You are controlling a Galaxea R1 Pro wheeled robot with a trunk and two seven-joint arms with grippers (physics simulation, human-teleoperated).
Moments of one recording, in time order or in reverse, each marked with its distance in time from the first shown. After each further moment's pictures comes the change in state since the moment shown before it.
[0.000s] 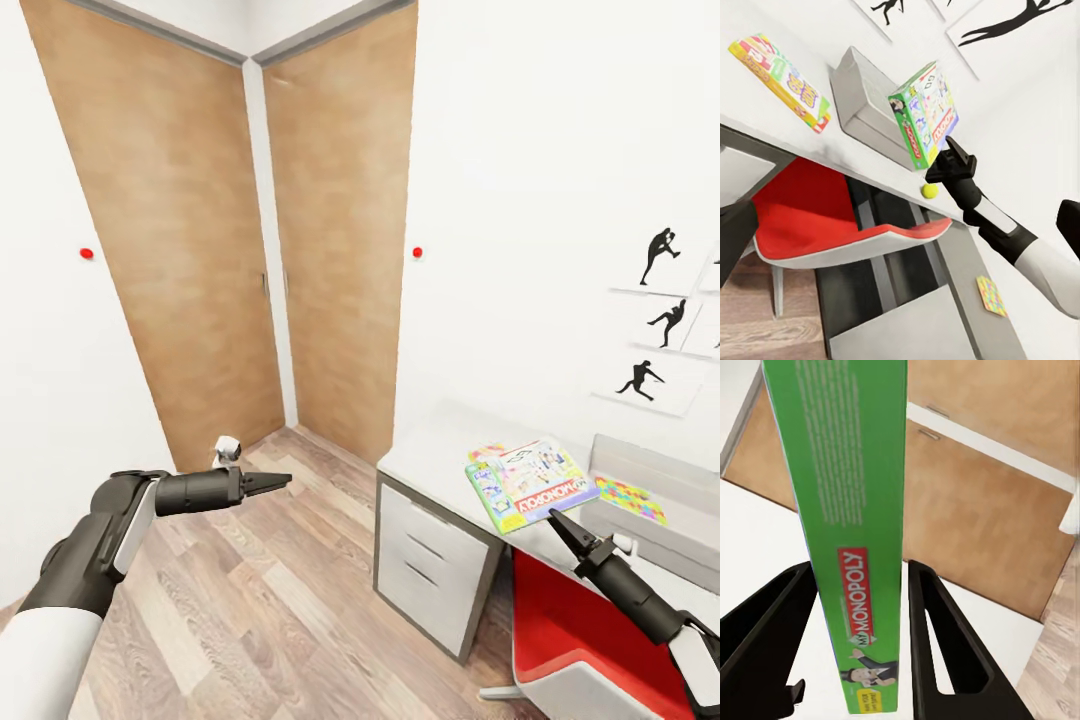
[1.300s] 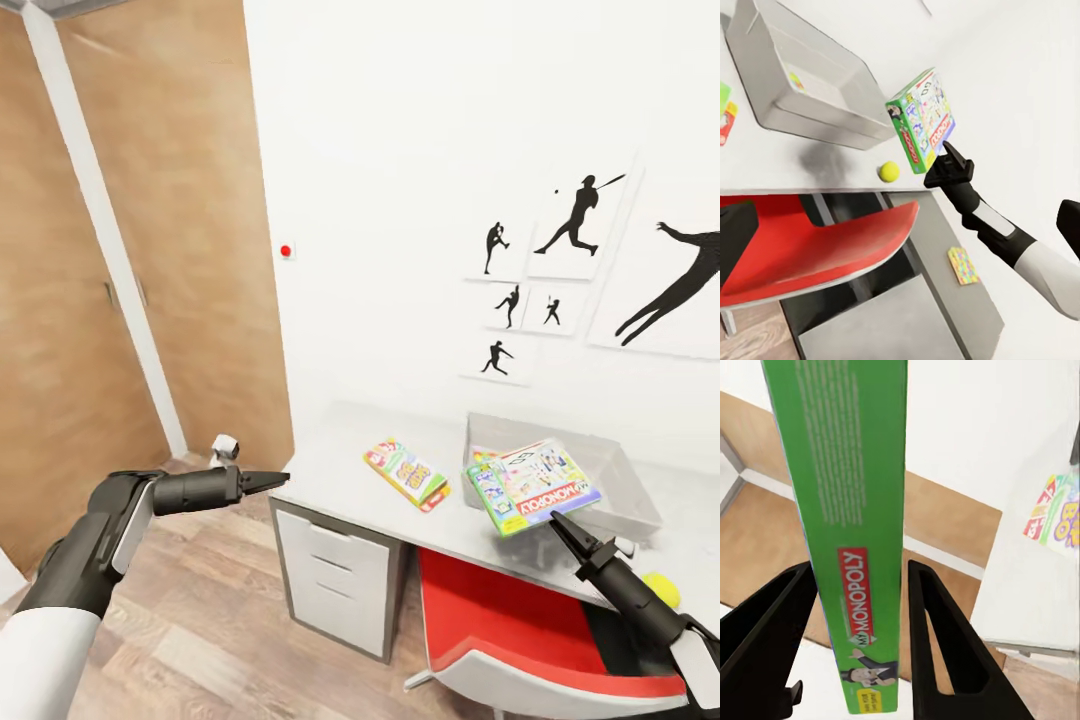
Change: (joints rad) left arm 0.000 0.002 0.007 -0.001 0.004 -0.006 -0.003; right arm 0.000 -0.003 -0.007 0.020 0.001 -0.001 0.004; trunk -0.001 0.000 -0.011
